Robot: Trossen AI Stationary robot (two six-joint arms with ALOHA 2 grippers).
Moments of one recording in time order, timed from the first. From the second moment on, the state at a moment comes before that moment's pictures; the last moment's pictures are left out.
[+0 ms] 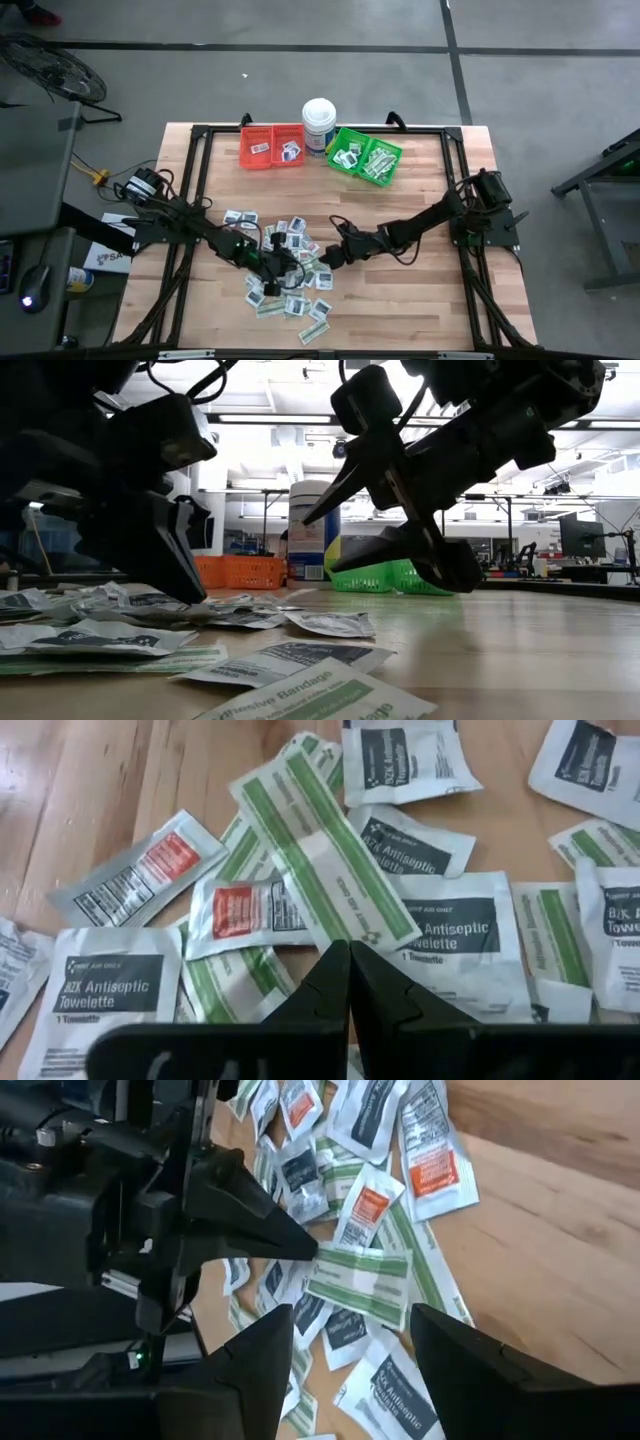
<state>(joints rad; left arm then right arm) -0.49 1.68 0.69 0.17 -0.31 -0.31 0.28 1.86 0.84 0.49 0.10 1.41</state>
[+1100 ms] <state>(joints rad) -0.49 1.74 0.70 0.19 -0.32 -0.32 0.31 1.91 0.95 0.36 0.18 1.50</state>
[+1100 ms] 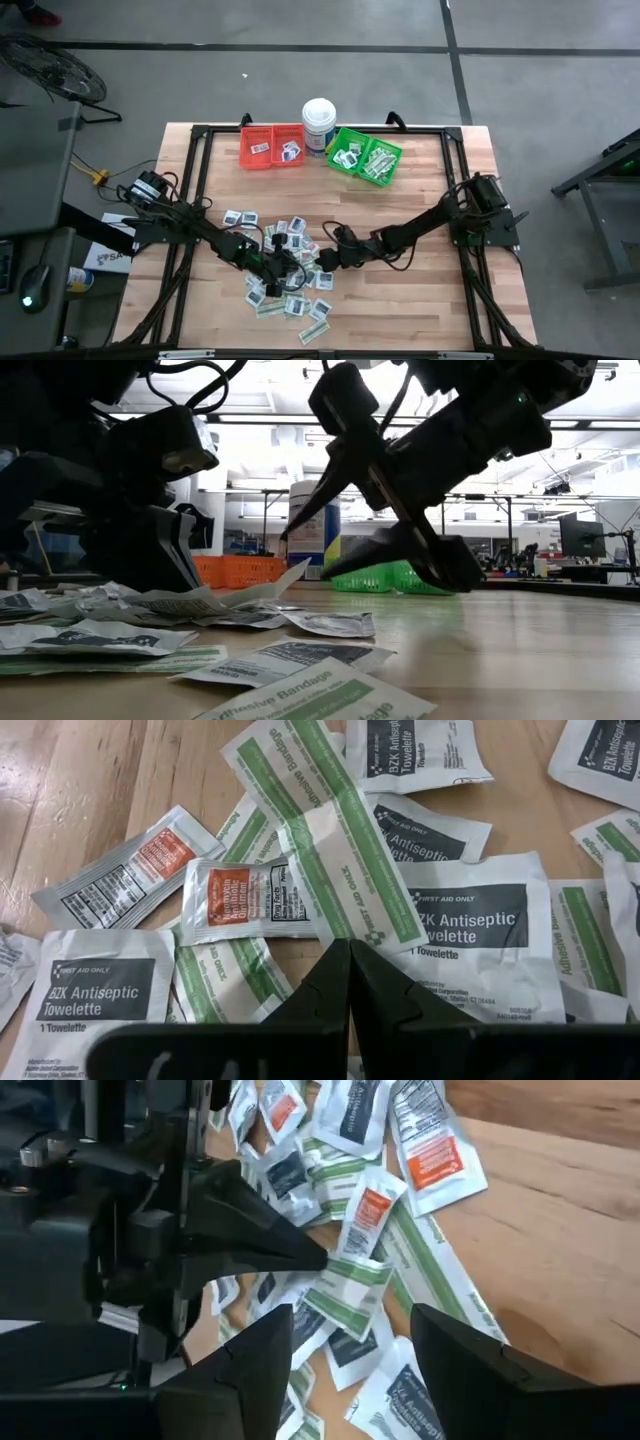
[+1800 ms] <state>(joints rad) -0.49 1.74 0.69 0.18 -0.32 -0.32 0.29 2.01 1.03 0.35 0.16 1.49</state>
